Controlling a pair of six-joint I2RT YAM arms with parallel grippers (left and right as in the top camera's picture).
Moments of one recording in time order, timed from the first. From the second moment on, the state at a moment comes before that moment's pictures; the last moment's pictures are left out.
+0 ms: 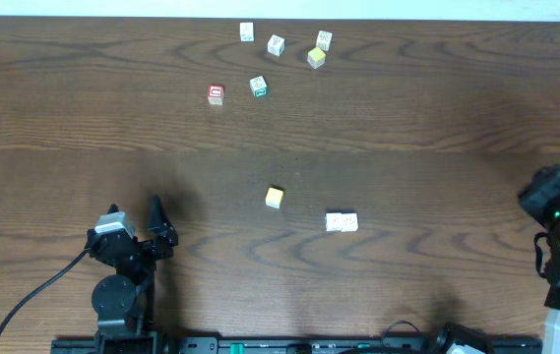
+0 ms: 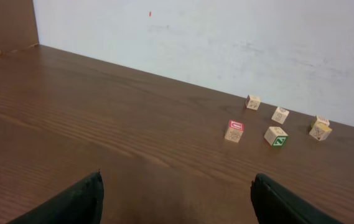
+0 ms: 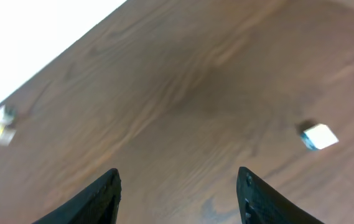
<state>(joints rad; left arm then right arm) 0.04 0.01 0.02 -0.12 -0.08 -0.23 -0.40 0.90 1.11 -0.92 0.03 0.36</state>
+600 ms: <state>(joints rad) 0.04 0.01 0.02 -0.12 -0.08 -0.23 -0.40 1.07 1.11 -0.84 -0.27 0.11</state>
